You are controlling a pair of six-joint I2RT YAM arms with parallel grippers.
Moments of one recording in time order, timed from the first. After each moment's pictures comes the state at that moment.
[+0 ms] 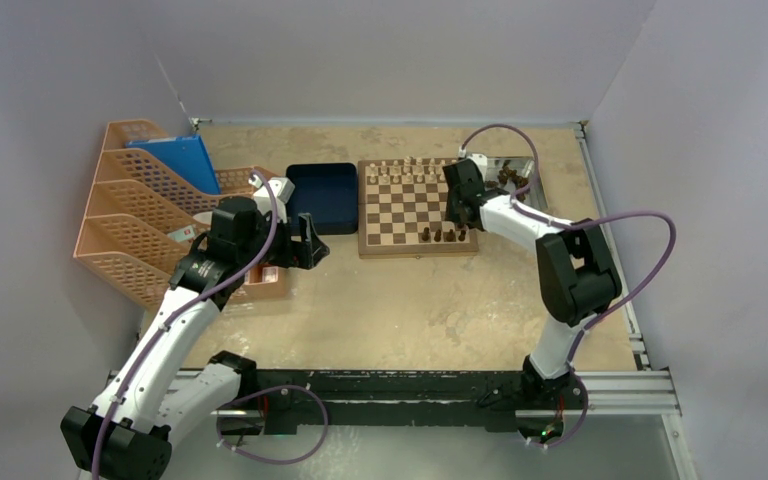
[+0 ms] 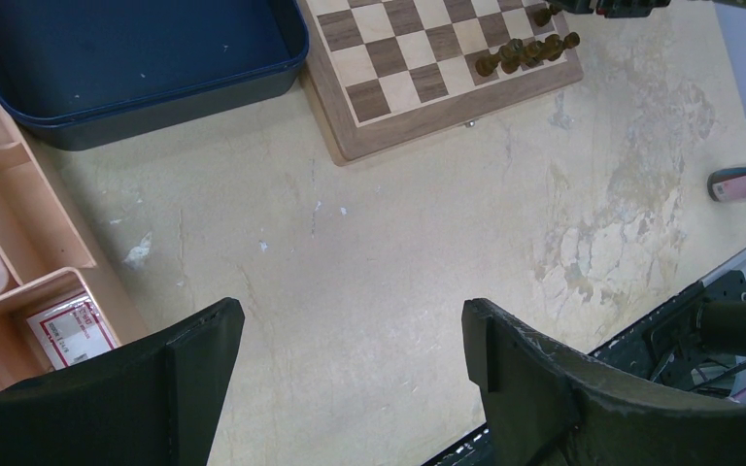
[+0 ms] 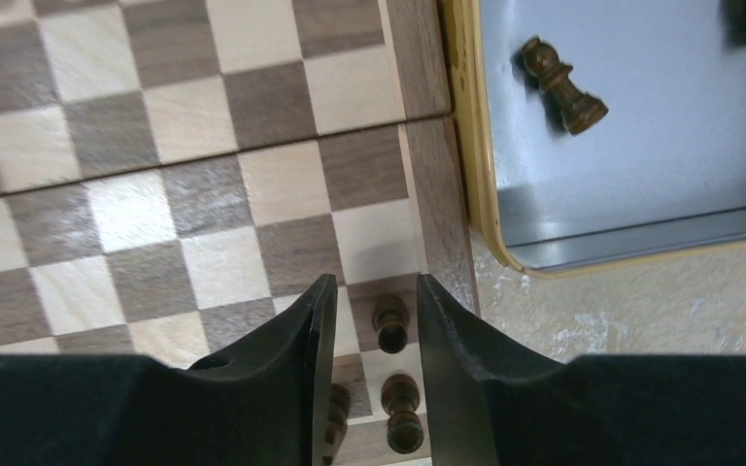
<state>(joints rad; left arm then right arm) -0.32 0.90 0.87 -0.56 0.28 -0.29 0.41 1.80 1.17 -0.29 0.37 0.43</state>
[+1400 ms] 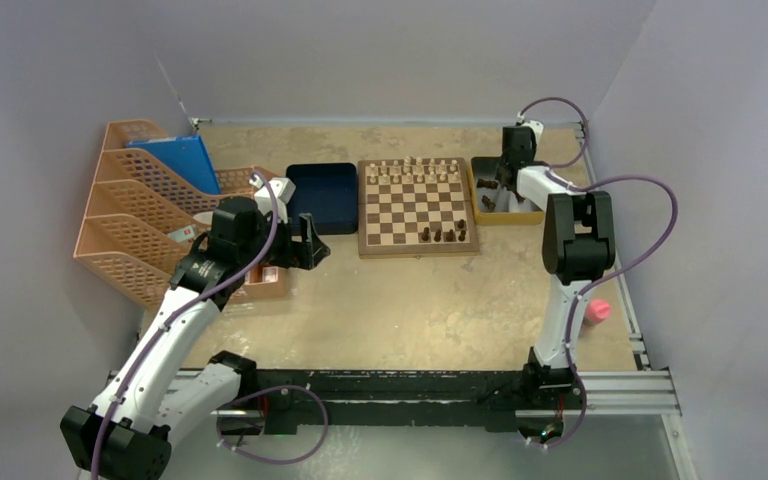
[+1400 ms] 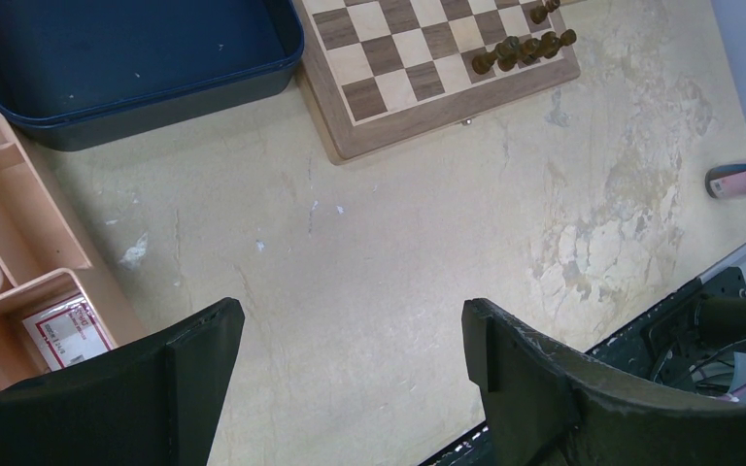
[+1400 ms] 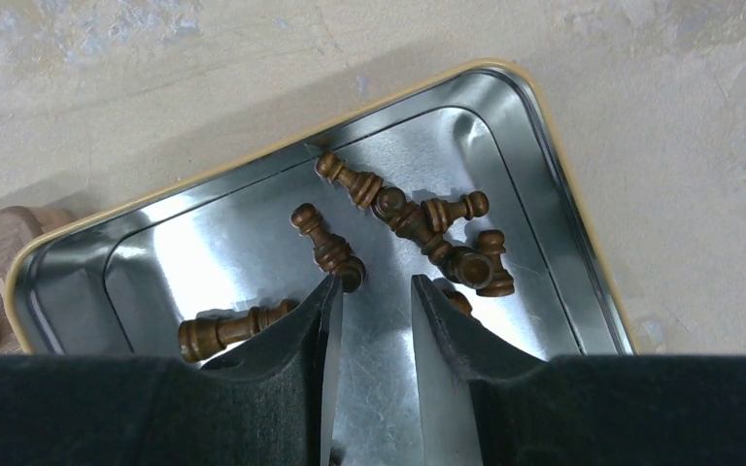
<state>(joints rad) -0.32 0.90 0.87 -0.56 0.29 -0.29 0.07 2.07 1.47 -0.12 0.36 0.27</state>
